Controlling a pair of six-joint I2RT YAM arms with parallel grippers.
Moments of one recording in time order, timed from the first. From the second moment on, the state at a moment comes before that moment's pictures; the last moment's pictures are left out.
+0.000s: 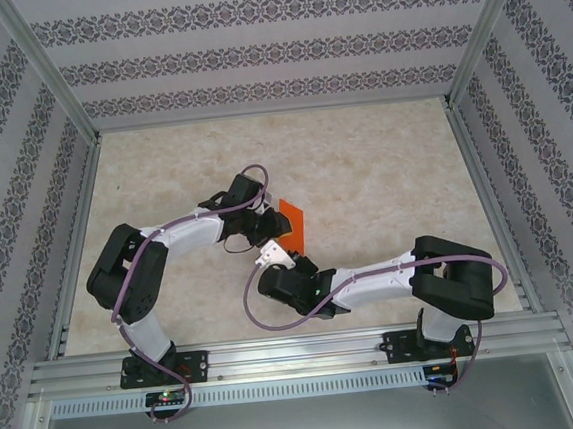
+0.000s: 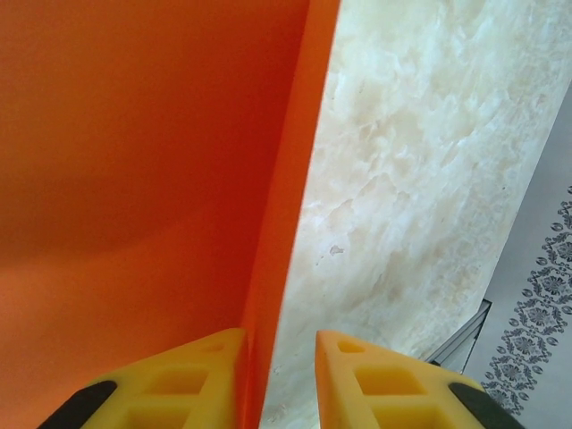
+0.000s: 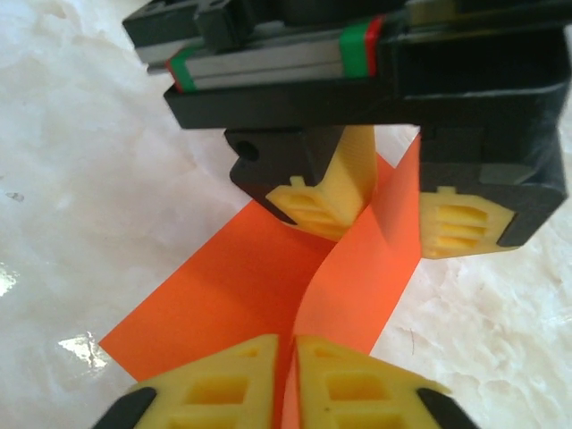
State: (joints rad) left arm -0.59 1.76 1.06 -0.27 0.53 -0.97; right arm 1.27 1.64 0.77 -0.02 0.76 0.19
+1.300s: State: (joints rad) left arm -0.63 1.66 0.91 -0.40 0.40 -0.78; right arm 0.68 1.59 0.63 0.18 -0.41 0.52
